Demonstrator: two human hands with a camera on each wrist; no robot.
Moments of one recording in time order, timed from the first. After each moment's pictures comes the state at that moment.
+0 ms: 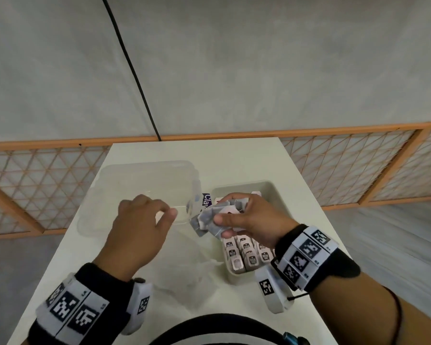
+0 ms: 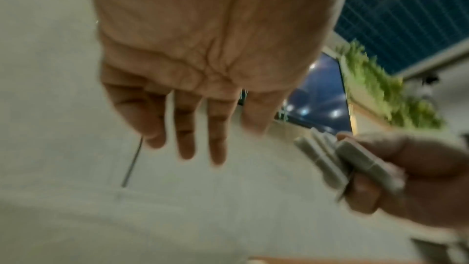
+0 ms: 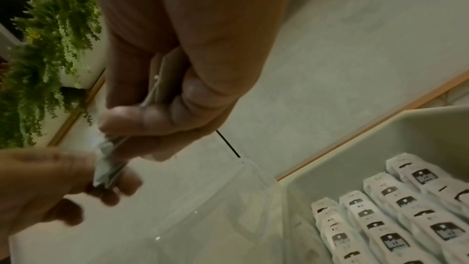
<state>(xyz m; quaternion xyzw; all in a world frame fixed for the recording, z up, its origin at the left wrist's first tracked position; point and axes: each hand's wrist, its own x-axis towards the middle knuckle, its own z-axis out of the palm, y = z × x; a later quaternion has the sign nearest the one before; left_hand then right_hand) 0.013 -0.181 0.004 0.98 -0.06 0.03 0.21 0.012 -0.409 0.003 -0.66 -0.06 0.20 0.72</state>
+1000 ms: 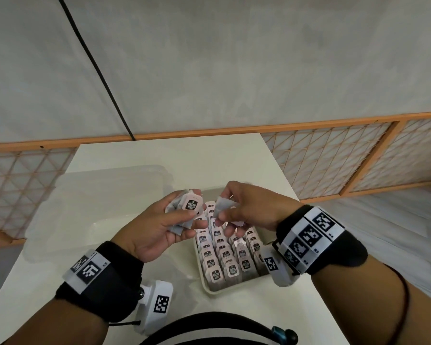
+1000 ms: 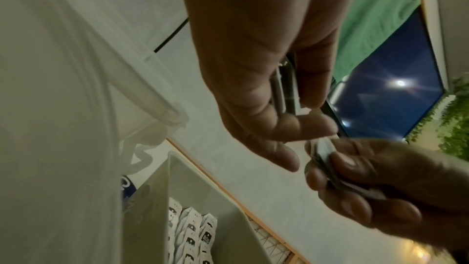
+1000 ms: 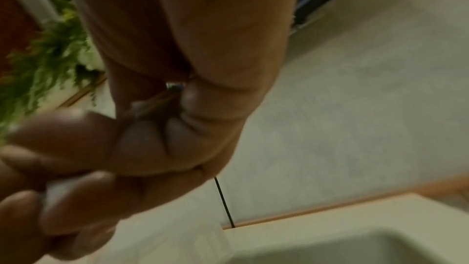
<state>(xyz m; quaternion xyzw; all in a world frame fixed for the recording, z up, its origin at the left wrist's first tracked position) 0.070 -0.259 -0.013 0.54 -0.02 -0.31 0.78 0.052 -0.465 0.020 -0.79 -0.01 0.26 0.56</state>
